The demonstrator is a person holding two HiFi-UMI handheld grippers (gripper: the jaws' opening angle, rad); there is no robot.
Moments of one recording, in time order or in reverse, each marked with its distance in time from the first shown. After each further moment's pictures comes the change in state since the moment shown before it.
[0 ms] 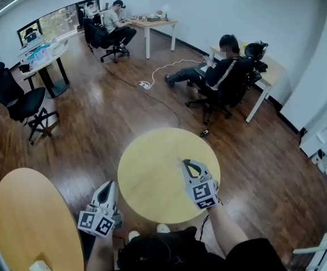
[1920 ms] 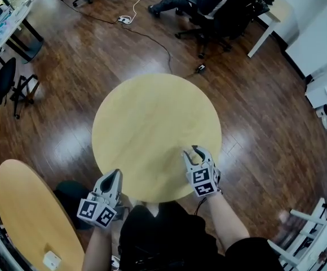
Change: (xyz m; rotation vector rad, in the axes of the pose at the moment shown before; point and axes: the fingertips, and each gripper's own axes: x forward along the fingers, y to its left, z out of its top) left arm 0.042 -0.032 -0.159 -0.093 0.459 -0.051; right arm -0.016 0.004 -0.235 0.274 0.468 -0.008
